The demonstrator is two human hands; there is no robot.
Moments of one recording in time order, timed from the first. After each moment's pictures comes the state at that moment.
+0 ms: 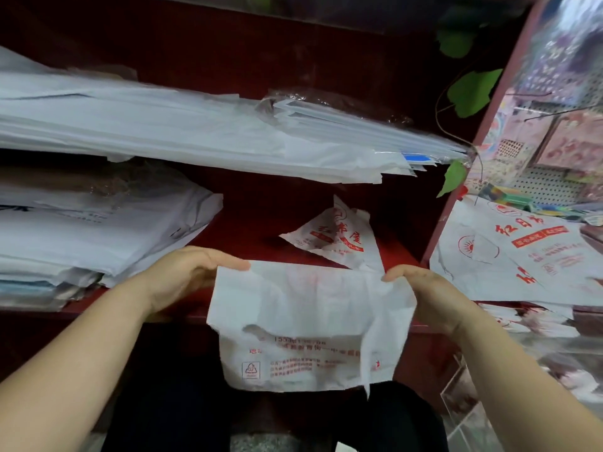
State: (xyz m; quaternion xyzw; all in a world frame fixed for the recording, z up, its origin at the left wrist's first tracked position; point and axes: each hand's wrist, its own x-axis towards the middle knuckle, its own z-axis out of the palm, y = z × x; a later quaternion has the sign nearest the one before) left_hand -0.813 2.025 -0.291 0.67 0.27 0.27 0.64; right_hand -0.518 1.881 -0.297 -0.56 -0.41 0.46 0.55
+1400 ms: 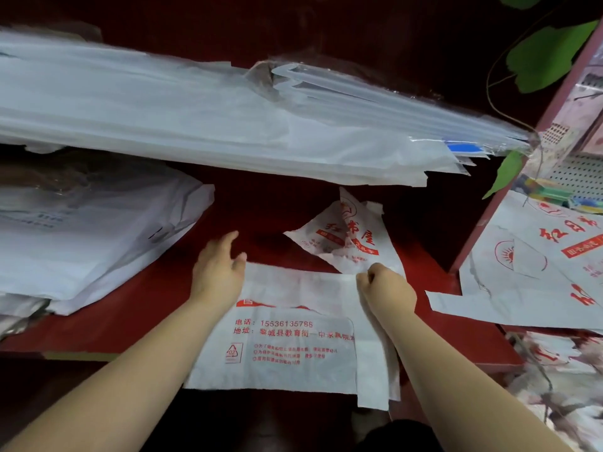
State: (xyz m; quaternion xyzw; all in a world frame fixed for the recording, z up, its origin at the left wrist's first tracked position) left_hand -0.725 2.105 -0.360 0.73 0.53 0.34 0.26; right_hand -0.511 2.008 -0.367 -0.89 -0.42 -0.01 0.17
